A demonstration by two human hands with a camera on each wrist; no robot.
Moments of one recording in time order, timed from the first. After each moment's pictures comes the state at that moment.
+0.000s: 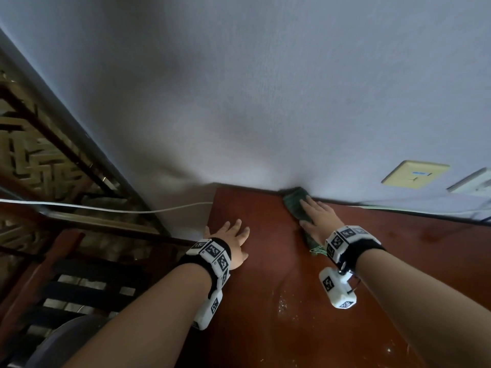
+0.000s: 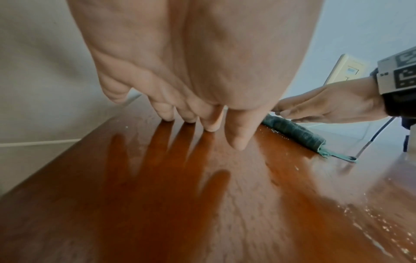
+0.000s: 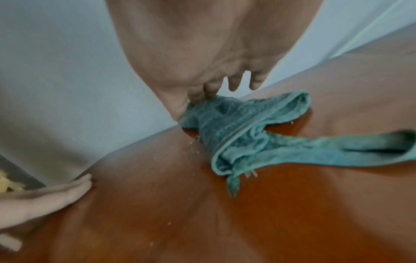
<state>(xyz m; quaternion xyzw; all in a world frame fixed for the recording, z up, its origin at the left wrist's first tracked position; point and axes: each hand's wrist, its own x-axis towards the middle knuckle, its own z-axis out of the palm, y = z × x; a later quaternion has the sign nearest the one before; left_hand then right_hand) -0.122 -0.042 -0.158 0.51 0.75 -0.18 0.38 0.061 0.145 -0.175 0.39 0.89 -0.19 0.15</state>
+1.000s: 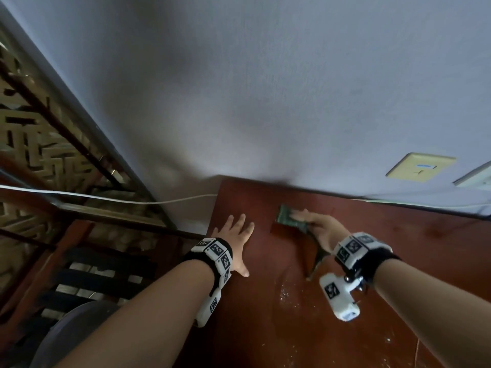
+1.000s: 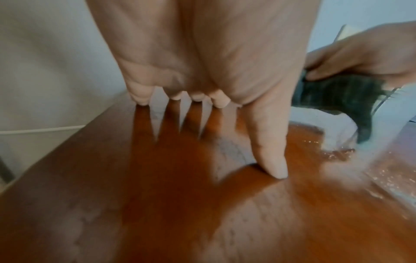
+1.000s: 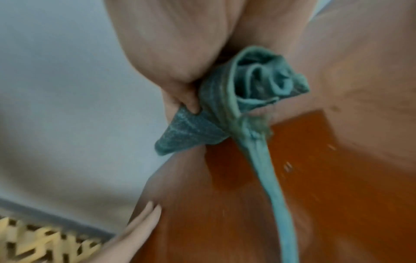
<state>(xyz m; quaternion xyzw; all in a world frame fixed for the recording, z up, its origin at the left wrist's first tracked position) -0.111 -0.061 -0.170 0.54 0.75 -0.15 0.36 0.075 0.097 -0.149 0.37 0.79 -0.50 0.00</state>
